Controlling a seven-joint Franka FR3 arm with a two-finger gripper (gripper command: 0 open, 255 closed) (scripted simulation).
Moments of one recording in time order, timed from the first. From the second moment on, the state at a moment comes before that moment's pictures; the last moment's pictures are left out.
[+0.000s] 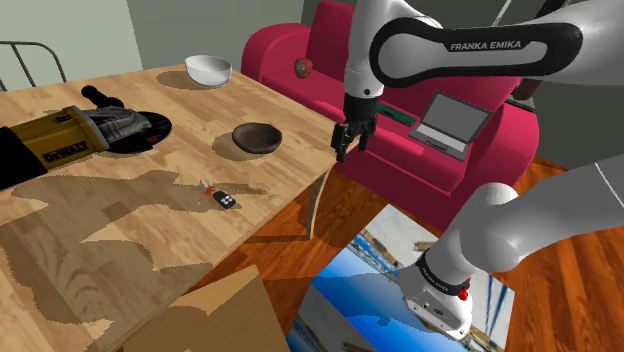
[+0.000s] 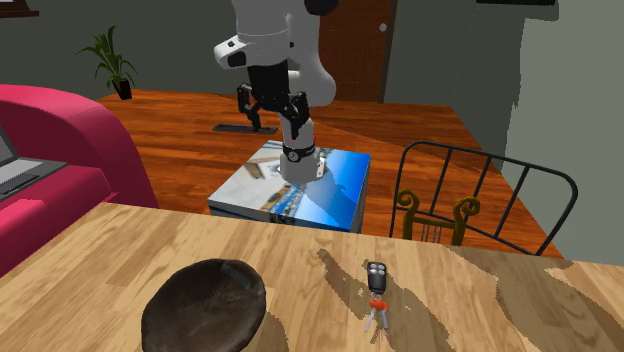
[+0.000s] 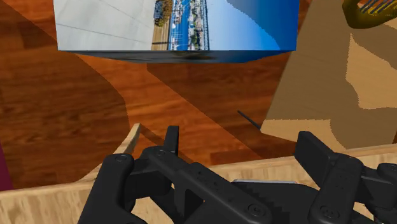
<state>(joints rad) 0.10 -0.49 0.10 -2.38 0.04 1.72 0.23</state>
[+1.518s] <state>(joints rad) 0.24 0.26 0.30 -1.84 -0.06 2.03 0.65</state>
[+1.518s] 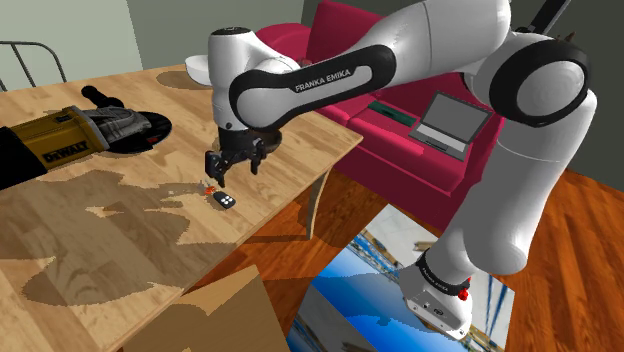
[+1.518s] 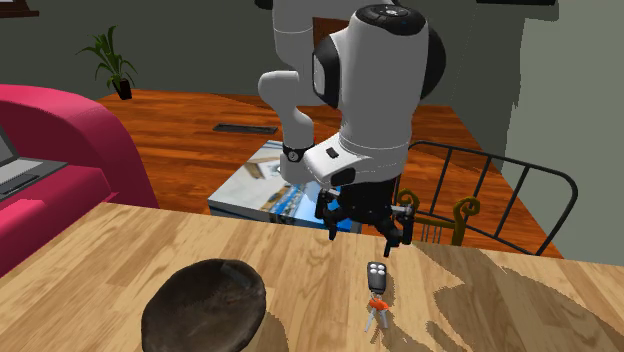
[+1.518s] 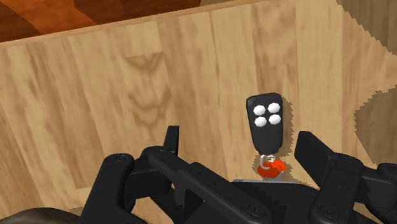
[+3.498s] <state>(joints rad) 0.30 0.45 0.29 -1.71 -0.12 2.10 0.72</state>
